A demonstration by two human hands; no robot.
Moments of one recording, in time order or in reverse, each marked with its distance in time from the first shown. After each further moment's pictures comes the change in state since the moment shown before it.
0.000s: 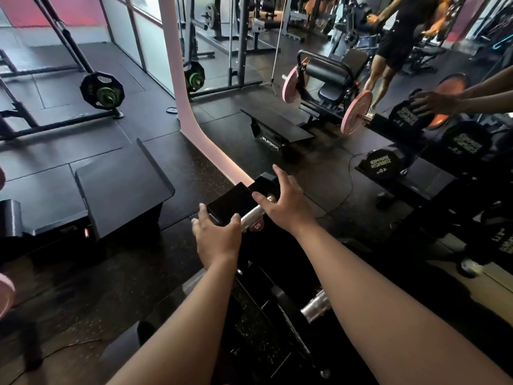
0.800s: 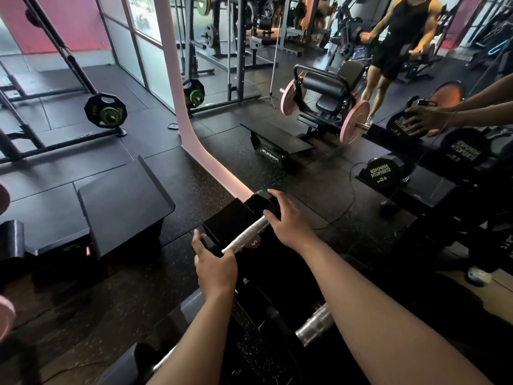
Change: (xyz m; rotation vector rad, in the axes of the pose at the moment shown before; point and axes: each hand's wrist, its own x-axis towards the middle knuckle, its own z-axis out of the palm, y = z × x) left_hand -0.012 -0.008 0.006 -0.104 -0.060 -0.048; right_hand 0.012 0.029 -0.005 0.049 -0.142 -0.005
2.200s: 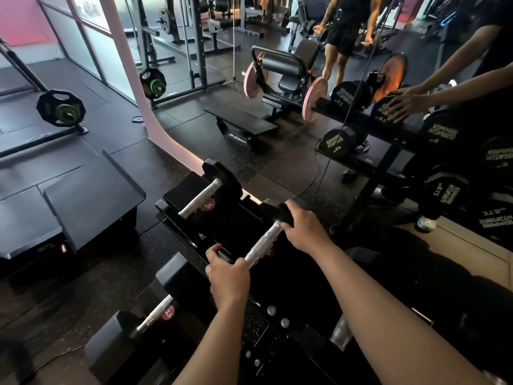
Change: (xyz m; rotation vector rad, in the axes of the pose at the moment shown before) left_hand -0.165 -0.053 0.034 0.192 -0.158 -0.076; right_hand -0.175 0.064 -0.099 -0.188 -0.029 0.245
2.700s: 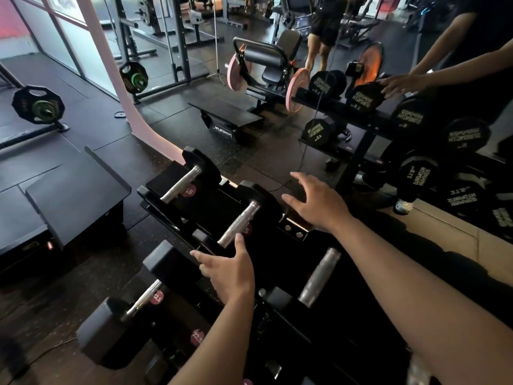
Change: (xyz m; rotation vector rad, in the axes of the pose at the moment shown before) left_hand -0.075 -0.003 0.017 -0.142 0.063 -0.137; right_hand -0.053 0.027 -0.076 -0.190 0.132 -0.086
